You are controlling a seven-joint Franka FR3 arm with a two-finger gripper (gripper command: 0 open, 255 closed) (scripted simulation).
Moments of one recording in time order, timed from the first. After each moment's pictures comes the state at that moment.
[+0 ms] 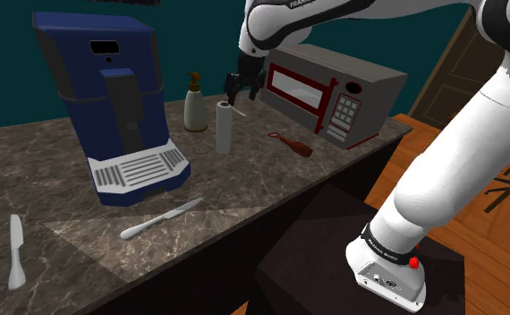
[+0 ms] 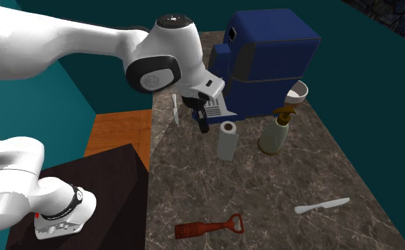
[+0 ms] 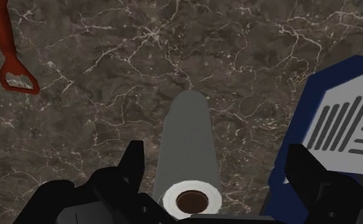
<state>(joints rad) -0.12 -0.11 0.13 -2.11 0.00 2.16 0.13</state>
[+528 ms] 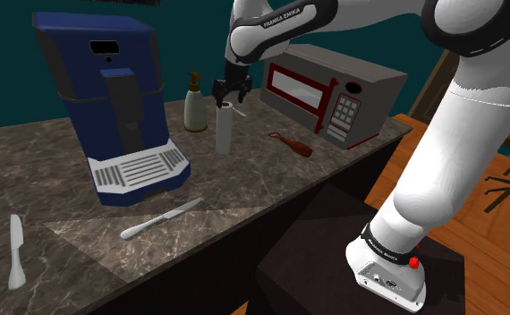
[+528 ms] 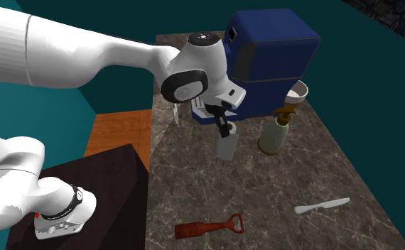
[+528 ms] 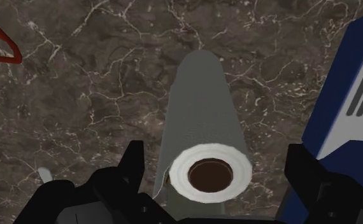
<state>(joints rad) -0.12 0.10 0.12 -1.96 -0.06 2.26 0.19</state>
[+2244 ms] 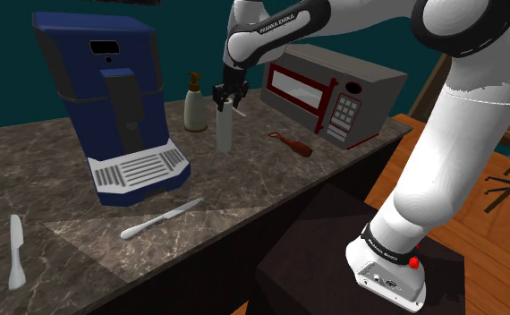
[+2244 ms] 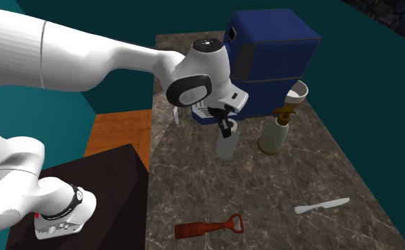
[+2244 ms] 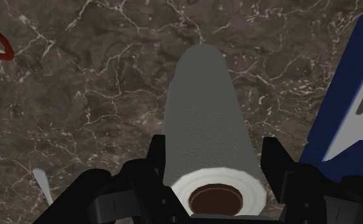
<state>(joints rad) -0.13 0.14 0.12 -1.94 -0.07 2.29 0.20</state>
